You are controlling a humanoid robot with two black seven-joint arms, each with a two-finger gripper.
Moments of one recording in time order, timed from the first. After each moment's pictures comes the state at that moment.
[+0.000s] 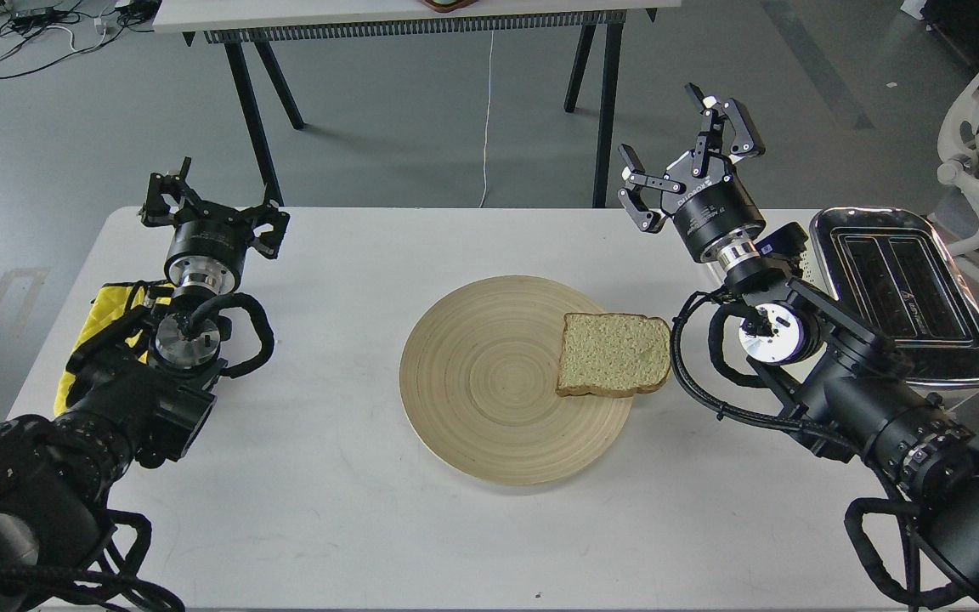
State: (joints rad) left arm -0.82 0.07 -0.58 -0.22 -0.67 -0.49 -0.32; right arm 0.81 -0.07 0.73 0.52 -0.13 0.49 0.49
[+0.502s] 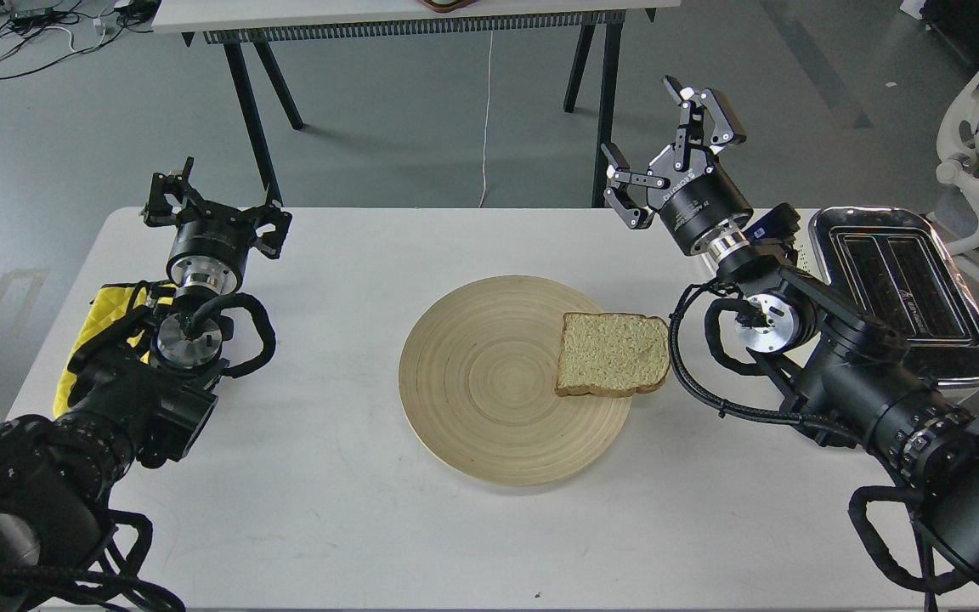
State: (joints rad) left arm -0.82 0.07 -0.58 -0.23 -0.67 -0.49 -0.32; right arm 0.90 -0.08 0.58 0.52 -0.26 0.49 0.49
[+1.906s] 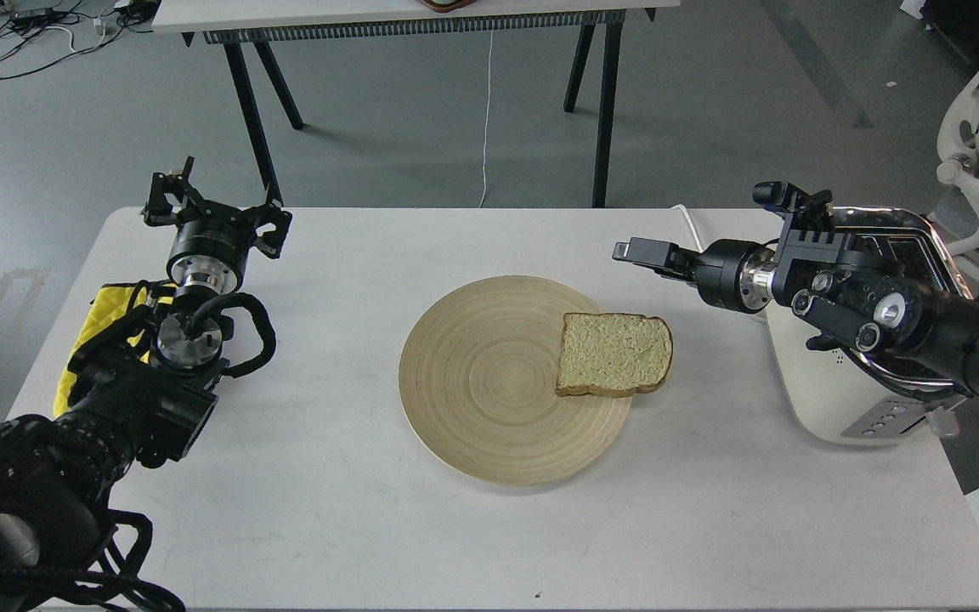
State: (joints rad) left arm -0.82 0.07 -0.58 -0.23 -0.67 -0.49 -0.32; right arm 1.11 -0.28 -0.33 0.52 -0.73 0.24 0.44
